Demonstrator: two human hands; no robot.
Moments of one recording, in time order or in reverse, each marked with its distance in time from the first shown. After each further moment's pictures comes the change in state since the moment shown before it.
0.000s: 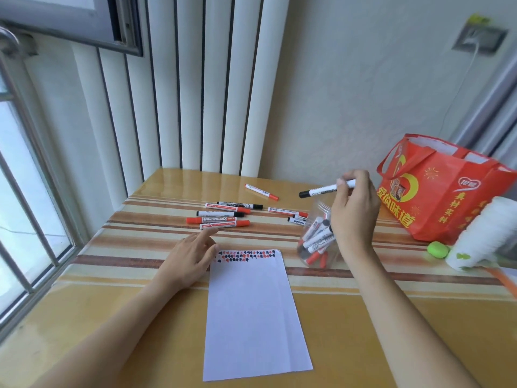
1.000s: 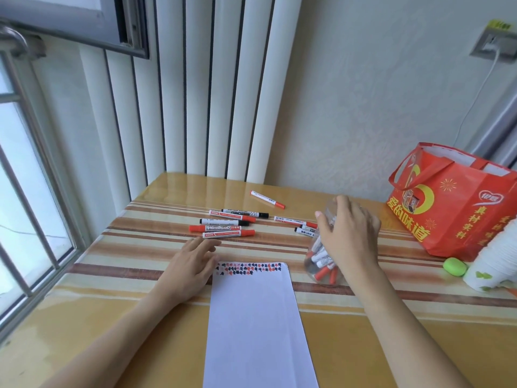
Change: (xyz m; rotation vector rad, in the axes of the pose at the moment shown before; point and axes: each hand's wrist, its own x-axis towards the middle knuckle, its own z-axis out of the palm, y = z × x) left_hand 0.003 -0.013 0.006 -0.003 0.057 -0.005; right_hand -0.016 0.009 0.016 -0.502 -0.427 -0.099
